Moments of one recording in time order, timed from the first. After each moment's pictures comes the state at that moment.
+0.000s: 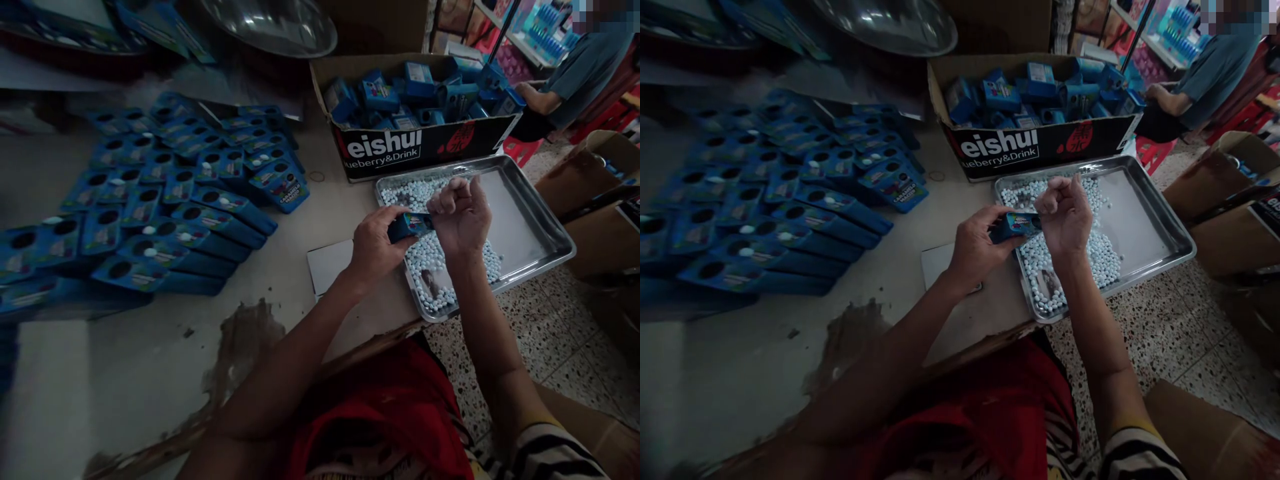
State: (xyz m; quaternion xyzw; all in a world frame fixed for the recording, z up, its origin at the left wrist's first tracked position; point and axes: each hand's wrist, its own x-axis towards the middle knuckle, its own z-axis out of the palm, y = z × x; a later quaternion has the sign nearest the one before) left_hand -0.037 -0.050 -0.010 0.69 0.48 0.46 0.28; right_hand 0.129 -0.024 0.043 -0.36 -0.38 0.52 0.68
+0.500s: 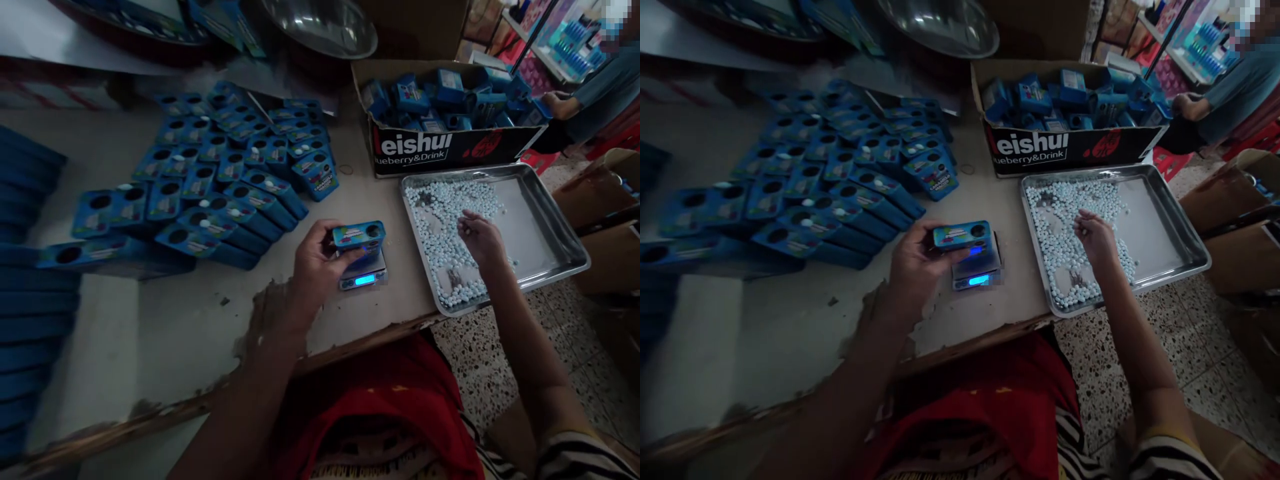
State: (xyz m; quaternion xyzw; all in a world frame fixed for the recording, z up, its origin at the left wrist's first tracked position) left_hand -0.147 -0.105 -0.041 0.48 0.54 0.57 0.39; right_hand 0.204 -0.015 -0.029 -0.55 -0.40 0.52 0.52
